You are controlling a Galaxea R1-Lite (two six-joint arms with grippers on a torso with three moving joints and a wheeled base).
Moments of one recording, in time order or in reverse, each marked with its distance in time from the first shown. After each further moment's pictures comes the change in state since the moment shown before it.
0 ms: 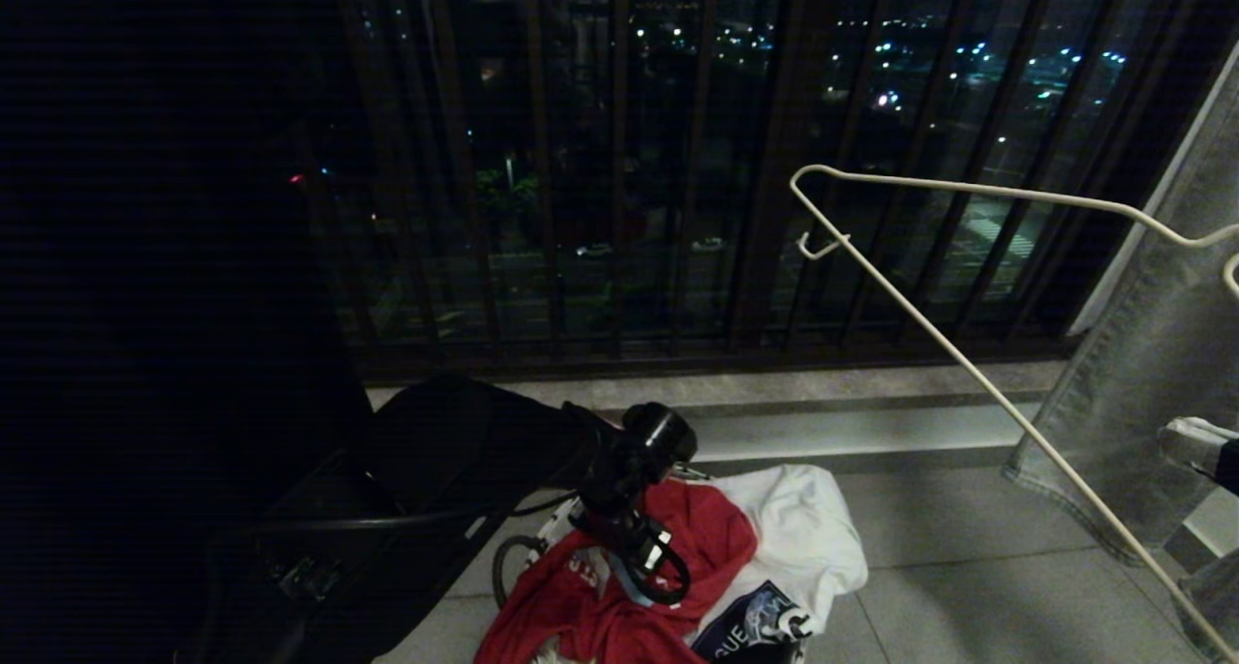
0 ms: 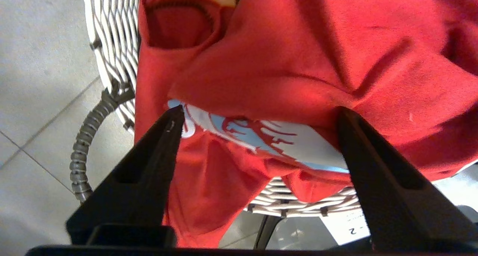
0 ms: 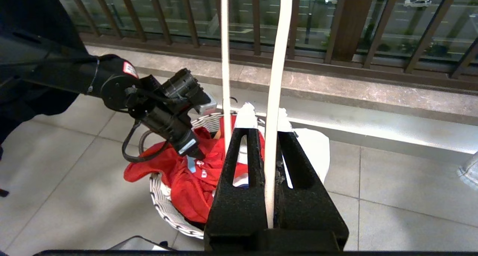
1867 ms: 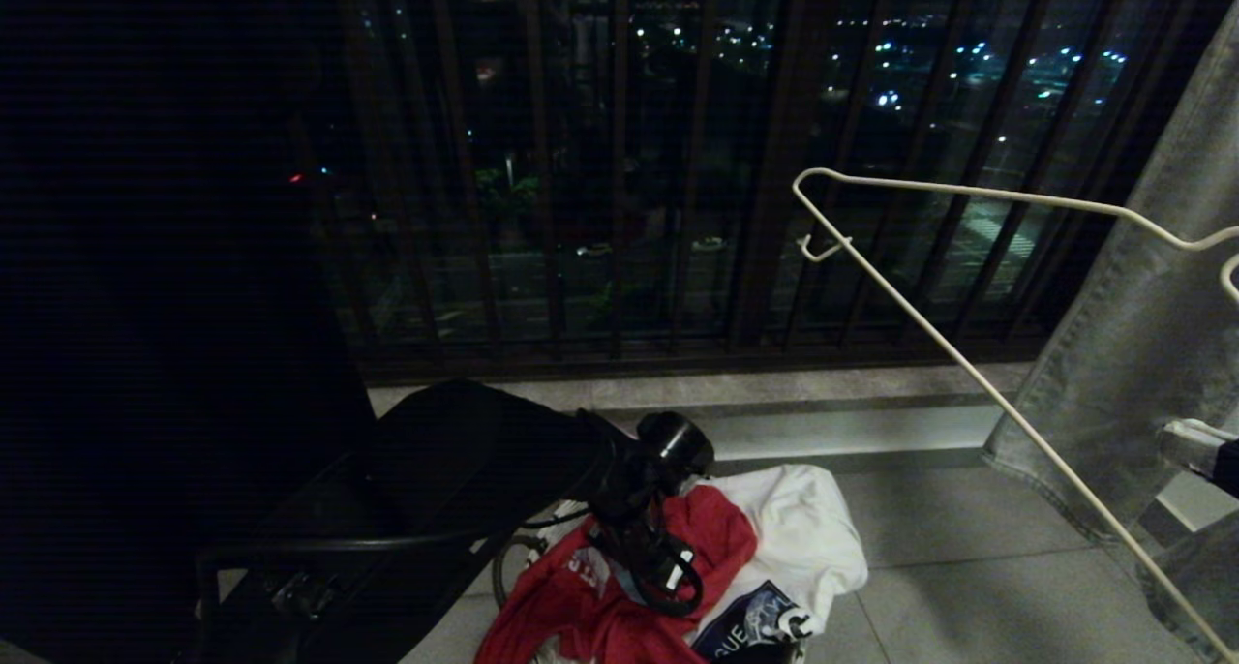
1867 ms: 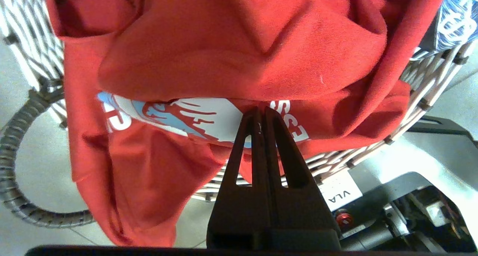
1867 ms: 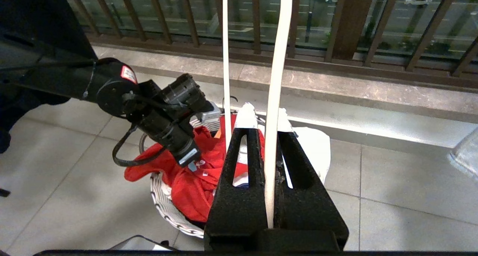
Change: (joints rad) left arm -0.048 -0.021 0.025 0.005 -0.115 -0.031; right arm 0.000 0.001 0.003 0.000 0.000 0.006
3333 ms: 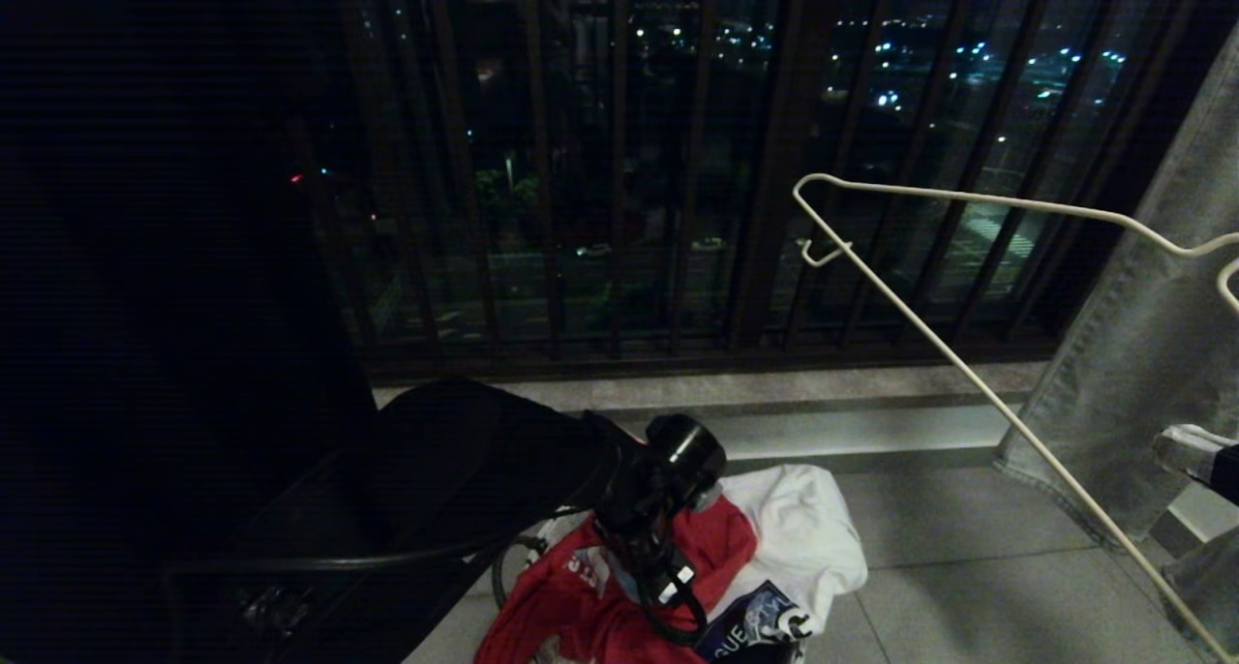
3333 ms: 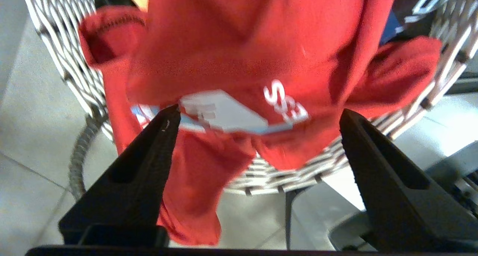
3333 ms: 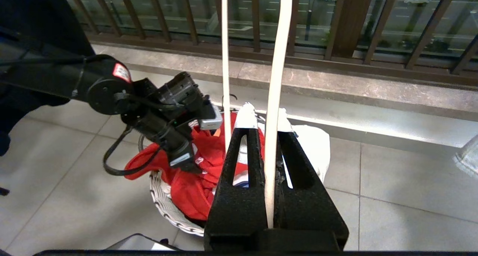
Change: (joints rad) left arm -0.025 -0.034 0.033 -0.007 0.069 0.243; right arm 0.000 -0.003 0.008 0.000 -0.001 0.002
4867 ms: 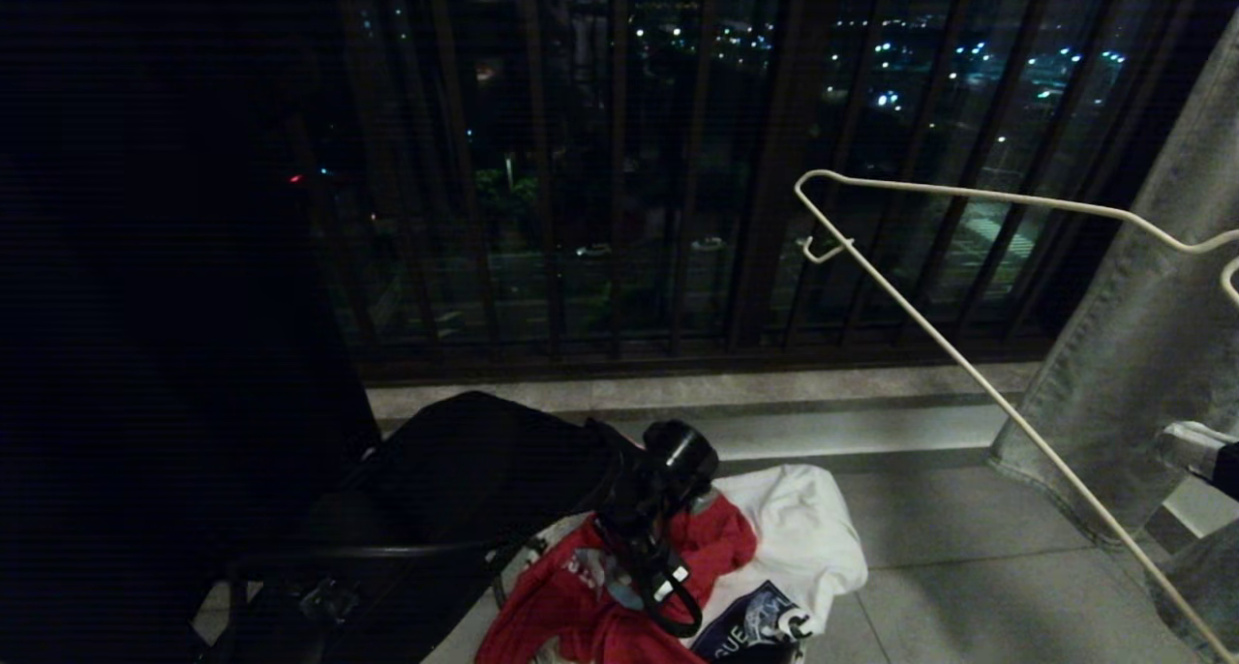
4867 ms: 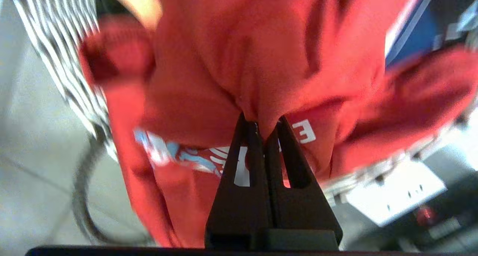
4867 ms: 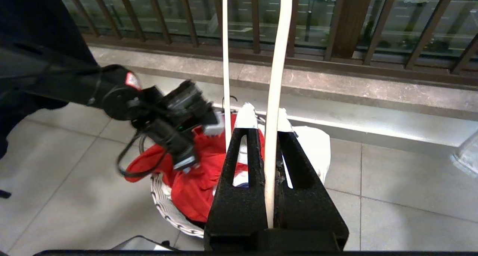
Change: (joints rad) left arm 0.020 0.065 -0.046 0.007 0.002 0.029; right arm -0.001 0.000 -0.005 0.000 -0.002 0.006
